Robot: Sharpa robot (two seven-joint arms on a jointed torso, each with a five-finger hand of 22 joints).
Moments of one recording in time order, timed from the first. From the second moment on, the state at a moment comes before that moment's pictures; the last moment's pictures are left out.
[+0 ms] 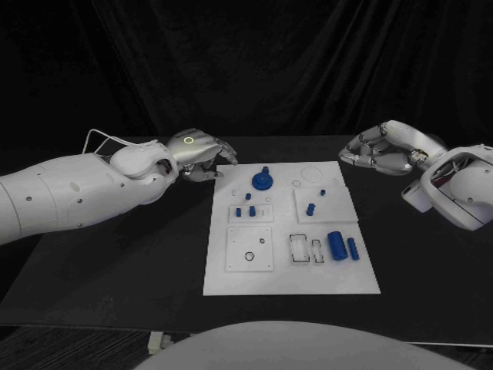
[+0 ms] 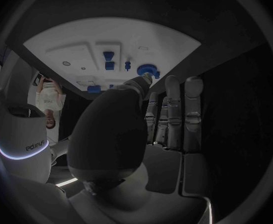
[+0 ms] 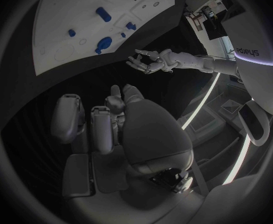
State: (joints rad) left arm 1.26 -0.79 -0.21 1.27 -1.72 -0.50 0.21; left_hand 1.48 -0.20 0.38 0.29 0.13 0.88 -0.03 0.07 0.12 0.70 -0.04 0.19 0.07 1.01 -0.02 0.81 0.48 0.16 1.08 0.09 0.42 1.29; right arm 1.34 -0.99 -0.21 1.54 -1.02 -0.38 0.21; right_hand 1.55 0.04 0.00 0.23 0.62 0.94 0.11 0.32 0.18 1.08 0.02 0.96 0.88 1.47 -0.05 1.39 1.31 0.08 1.38 0.06 1.20 1.31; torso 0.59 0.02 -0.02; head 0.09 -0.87
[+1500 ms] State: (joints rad) left arm 1.23 -0.89 -0.21 1.46 -0.13 -0.07 0.67; left_hand 1.13 0.11 -0.22 0.29 0.18 0.01 -0.20 0.00 0.00 0.01 0.00 0.07 0.01 0.00 0.12 0.00 0.00 0.17 0.01 0.27 0.02 0.12; right arm 1.30 -0.79 -0.21 1.33 -1.73 -0.31 0.09; right_hand 1.46 -0.13 0.17 0.28 0.12 0.91 0.11 0.20 0.13 0.91 0.08 0.34 0.27 1.47 -0.01 1.42 1.31 0.08 1.46 0.09 1.28 1.31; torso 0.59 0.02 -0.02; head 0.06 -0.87
